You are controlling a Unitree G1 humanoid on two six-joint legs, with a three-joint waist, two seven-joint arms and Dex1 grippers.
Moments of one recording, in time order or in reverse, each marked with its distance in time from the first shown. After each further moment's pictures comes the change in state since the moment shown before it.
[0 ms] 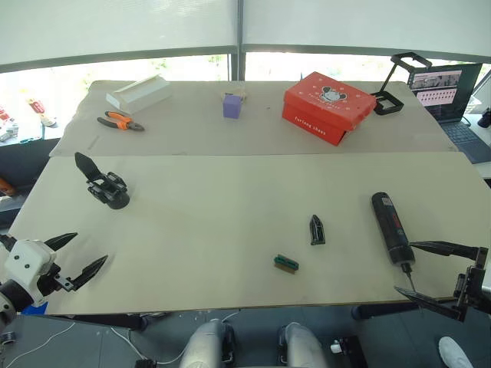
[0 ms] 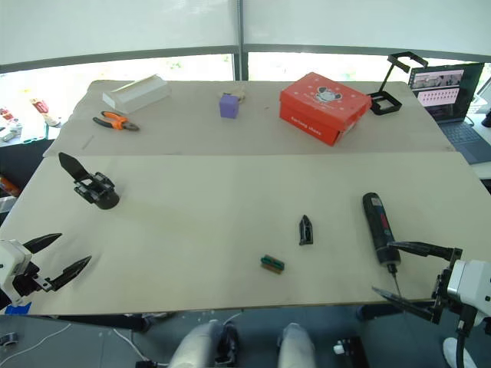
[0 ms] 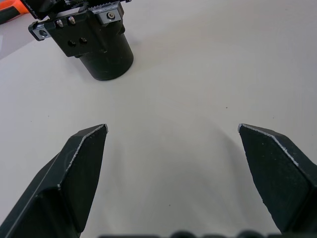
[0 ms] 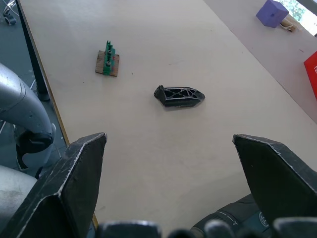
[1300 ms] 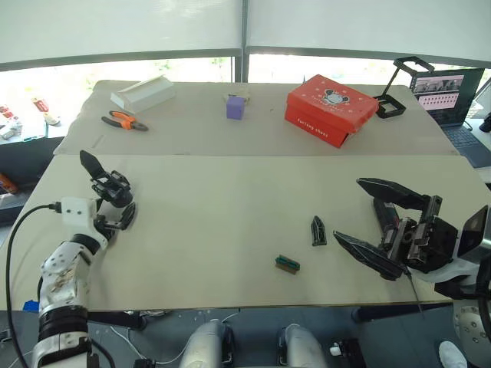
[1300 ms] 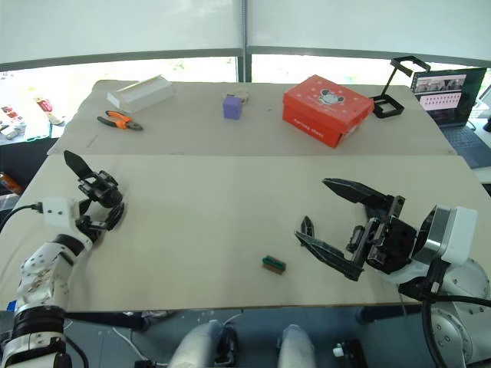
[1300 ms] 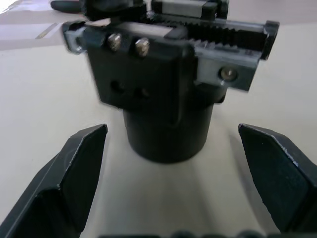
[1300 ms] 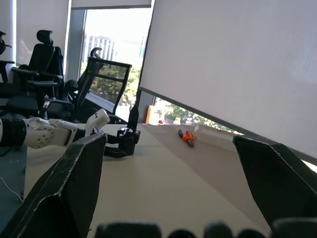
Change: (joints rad) left arm -0.576 -0.245 -0.185 0.378 0.091 0.086 0.405; right arm -0.250 0.174 0.282 -0.488 0.364 0.334 -0.439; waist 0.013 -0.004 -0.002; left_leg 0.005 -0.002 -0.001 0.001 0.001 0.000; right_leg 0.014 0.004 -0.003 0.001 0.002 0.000
